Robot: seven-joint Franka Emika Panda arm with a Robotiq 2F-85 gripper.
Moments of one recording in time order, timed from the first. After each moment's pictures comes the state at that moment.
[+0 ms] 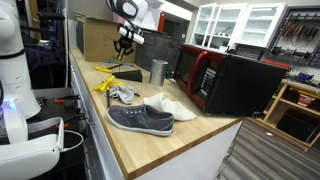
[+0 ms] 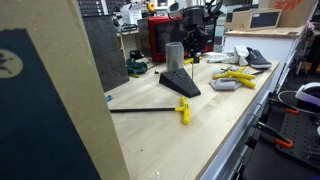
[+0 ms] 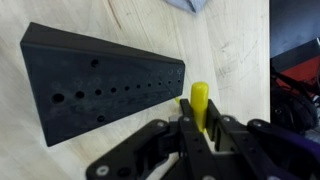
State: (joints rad) arm 0.10 0.00 0.09 -2.21 0.25 2.02 -1.19
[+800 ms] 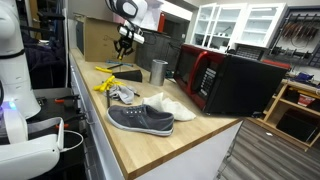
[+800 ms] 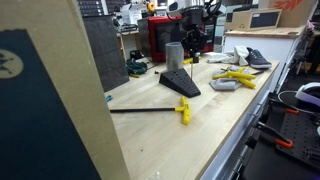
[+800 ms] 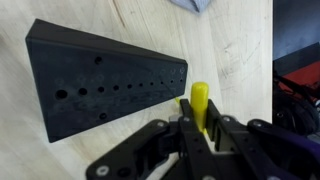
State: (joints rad) arm 0.10 0.00 0.09 -2.21 0.23 2.03 -1.19
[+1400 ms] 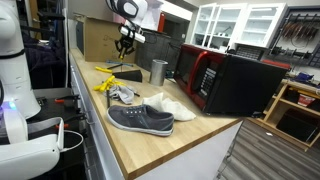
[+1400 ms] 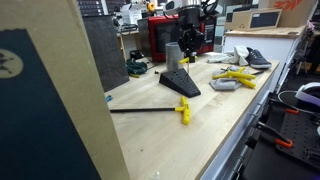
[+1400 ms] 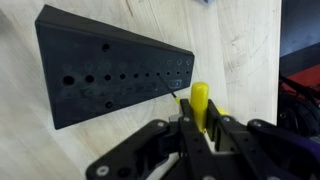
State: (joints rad) arm 0.11 0.02 0.10 -2.18 0.23 2.04 -1.19
